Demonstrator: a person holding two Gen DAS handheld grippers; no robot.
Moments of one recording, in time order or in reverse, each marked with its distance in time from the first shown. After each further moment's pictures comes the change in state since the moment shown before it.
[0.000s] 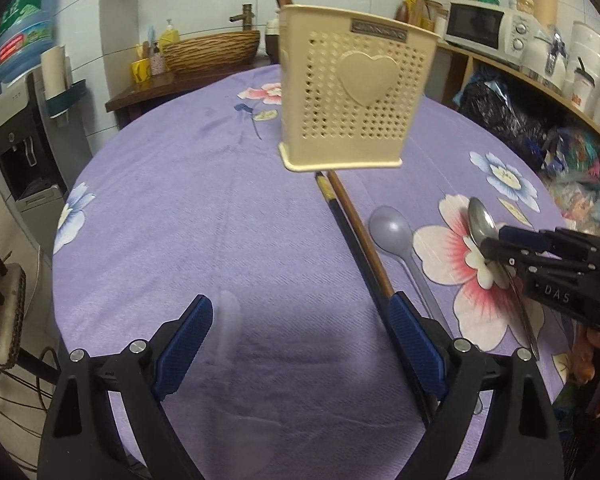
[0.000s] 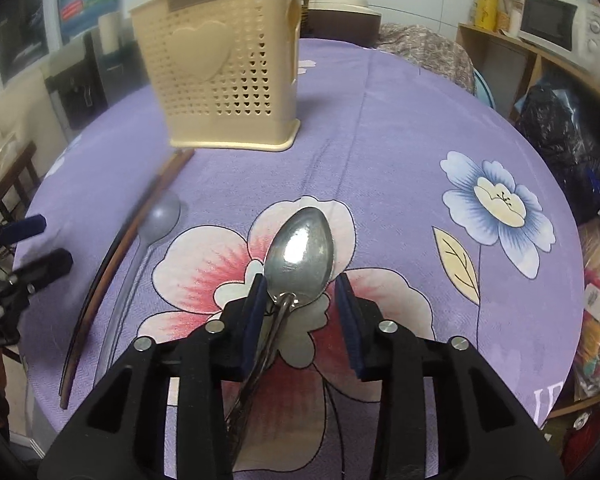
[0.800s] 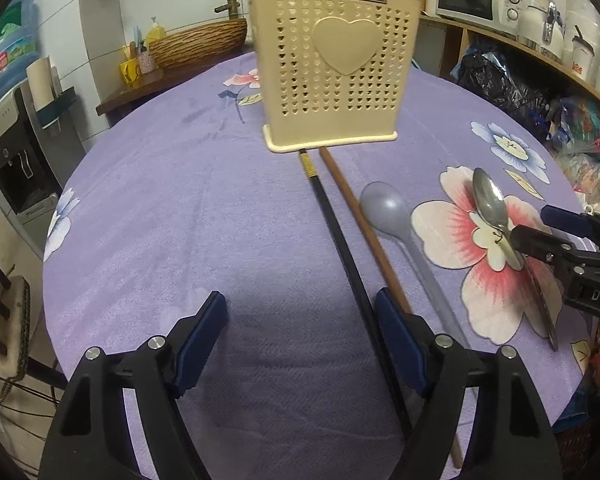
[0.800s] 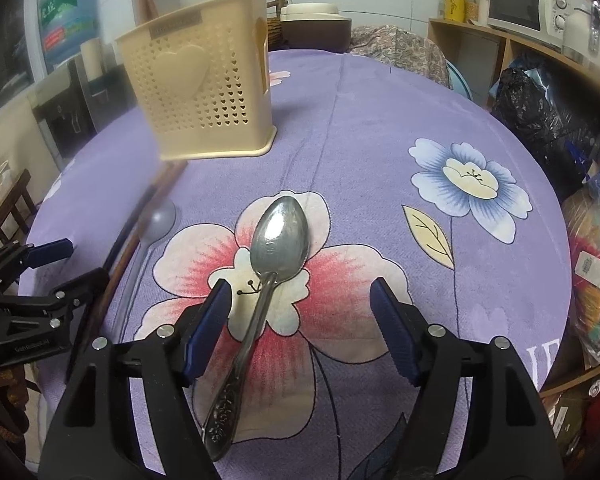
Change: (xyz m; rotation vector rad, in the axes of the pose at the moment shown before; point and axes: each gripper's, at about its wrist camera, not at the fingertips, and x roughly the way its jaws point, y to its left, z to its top) left arm 0.016 -0.013 -0.001 0.050 0.051 0.043; right arm -0.017 -0.008 -0.016 0.088 -0.030 -0.034
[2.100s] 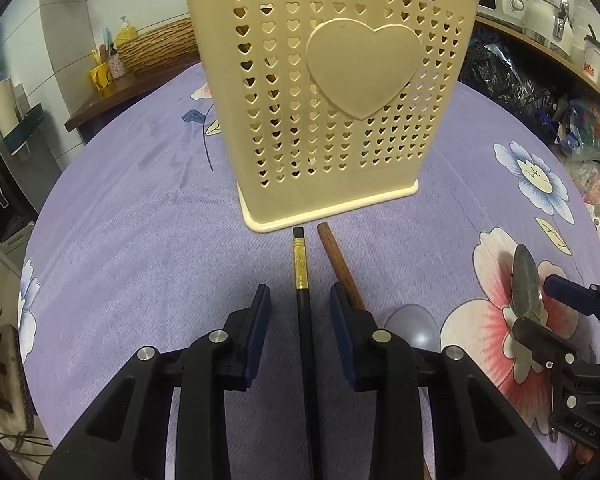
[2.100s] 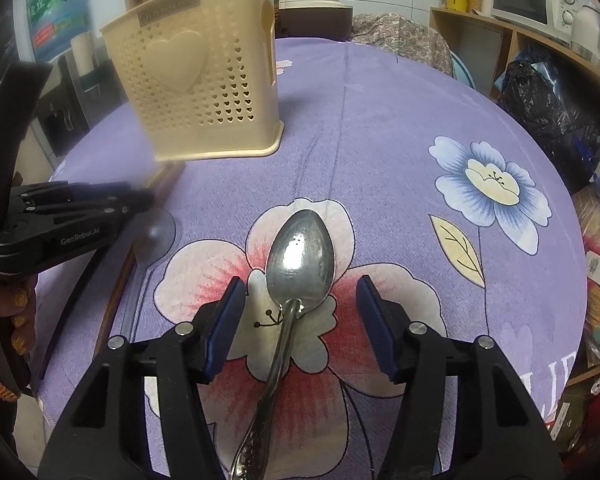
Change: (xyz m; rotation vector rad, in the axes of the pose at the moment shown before) left arm 0.052 -0.006 0.073 0.058 0.056 -0.042; right arm 0.025 0.019 0.016 0.003 0.045 -0.005
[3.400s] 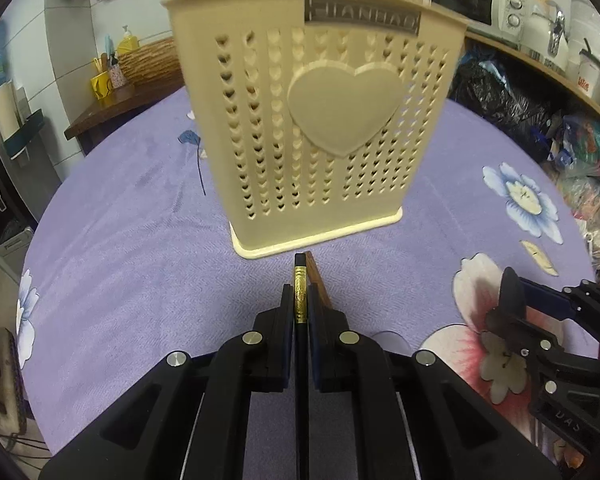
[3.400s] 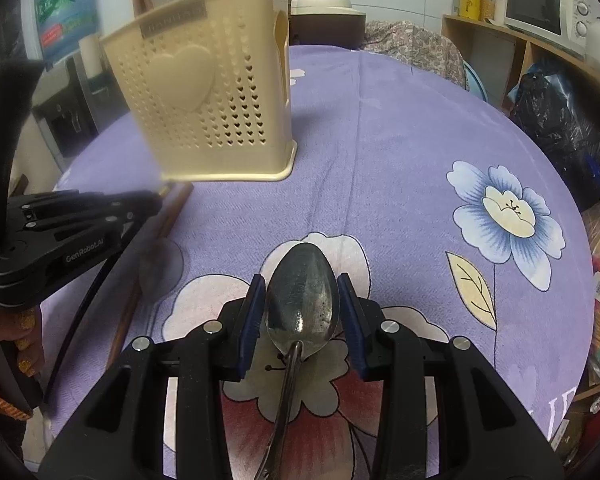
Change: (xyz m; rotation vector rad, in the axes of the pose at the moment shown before) left arm -0.018 -0.001 0.007 -0.019 -0.068 -0.028; right arm -0.001 0.002 0.018 -0.017 -0.038 0.048
